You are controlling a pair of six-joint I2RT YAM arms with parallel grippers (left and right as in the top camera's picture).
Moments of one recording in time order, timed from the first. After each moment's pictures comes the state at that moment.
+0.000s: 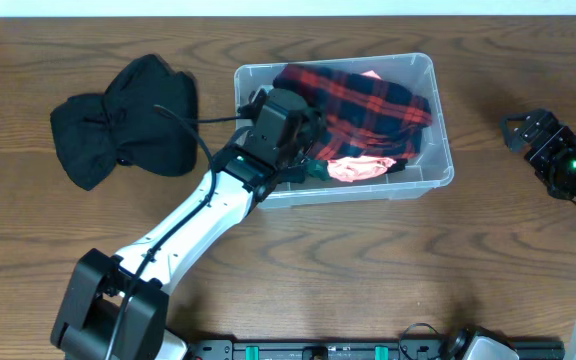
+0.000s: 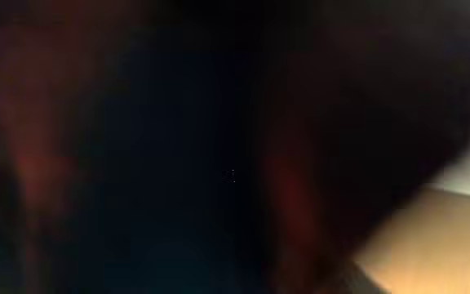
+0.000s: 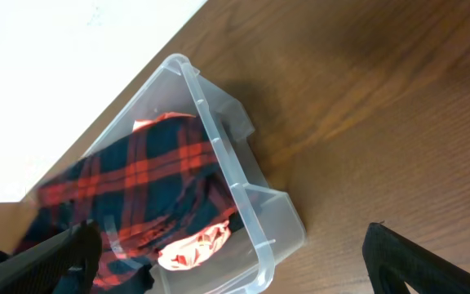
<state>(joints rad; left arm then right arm) -0.55 1.62 1.10 -0.16 0.05 -1.35 -0.44 1.21 1.18 -0.82 -0.53 0.41</state>
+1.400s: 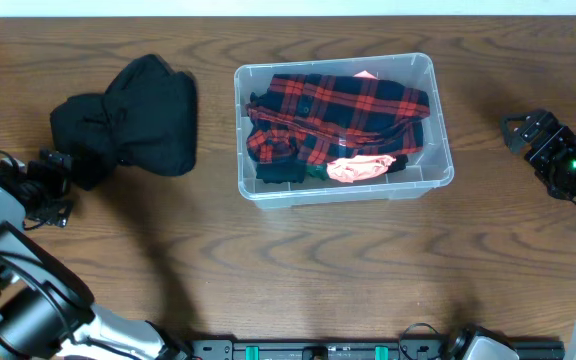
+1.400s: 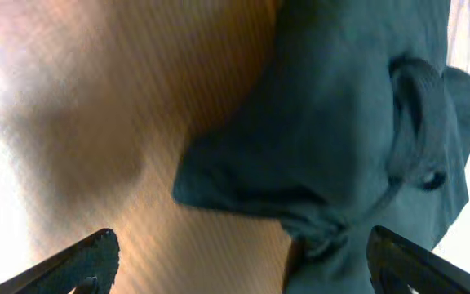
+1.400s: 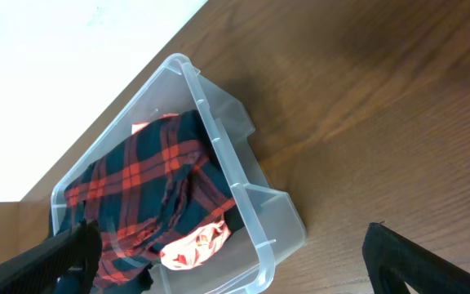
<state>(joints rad) 0.77 1.82 1.10 -0.46 0.52 -0.54 -0.44 1.21 1.18 -0.82 -0.53 0.41</state>
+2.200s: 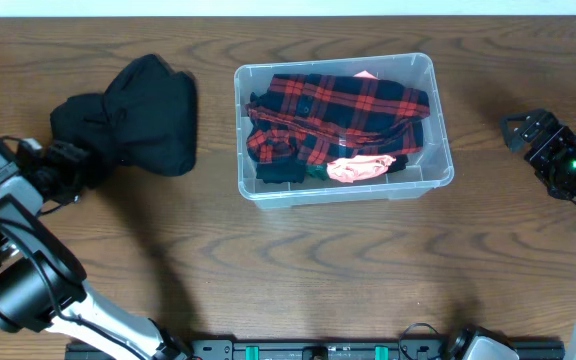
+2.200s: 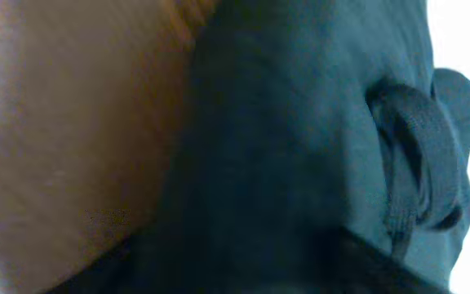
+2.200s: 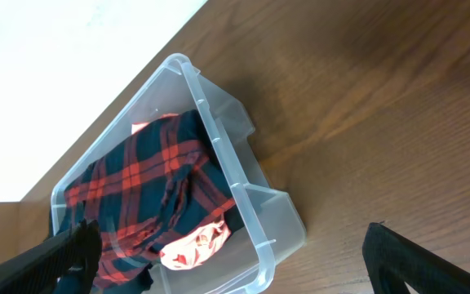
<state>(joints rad) 0.70 1.95 1.10 -0.21 0.56 -0.52 -0.44 1.21 1.18 -0.82 -0.53 0.41</state>
